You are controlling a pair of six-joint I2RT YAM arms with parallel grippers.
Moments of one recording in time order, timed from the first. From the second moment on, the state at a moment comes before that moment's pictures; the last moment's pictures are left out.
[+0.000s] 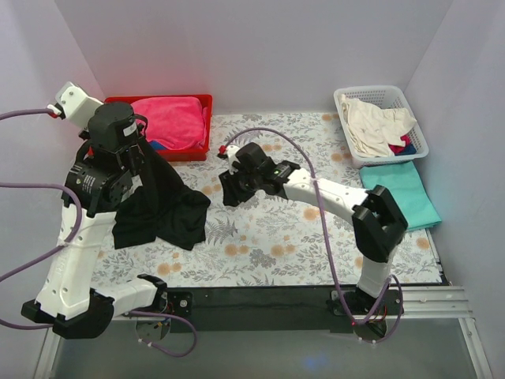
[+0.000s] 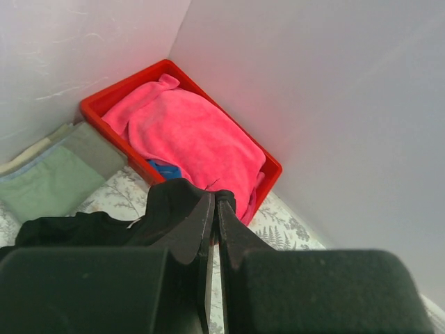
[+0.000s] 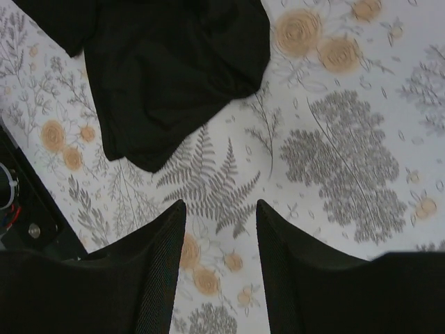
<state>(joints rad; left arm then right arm) -0.40 1.15 1.73 -0.80 -0.94 -0.69 0.89 1.79 1.42 -0.38 -0.25 0.22</state>
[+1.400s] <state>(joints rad) -0.40 1.11 1.72 -0.88 -0.94 -0.69 0.90 1.93 1.50 -0.34 -0.11 0.16</state>
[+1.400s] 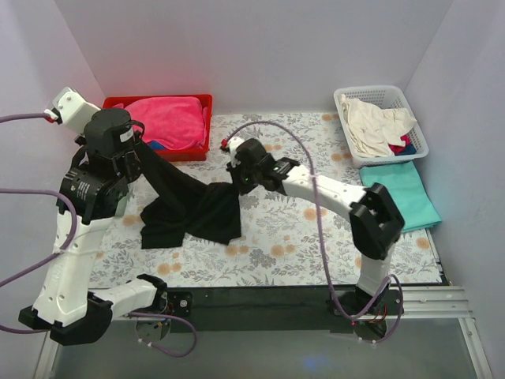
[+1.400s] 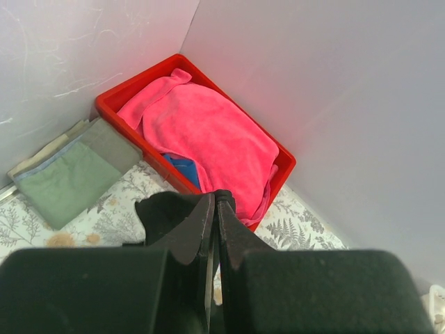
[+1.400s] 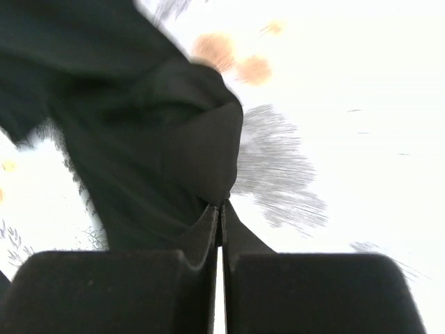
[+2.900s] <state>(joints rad) -0.40 1.11 1.30 -1.06 -0.80 -1.05 0.74 0.76 0.69 -0.89 0.00 0.60</state>
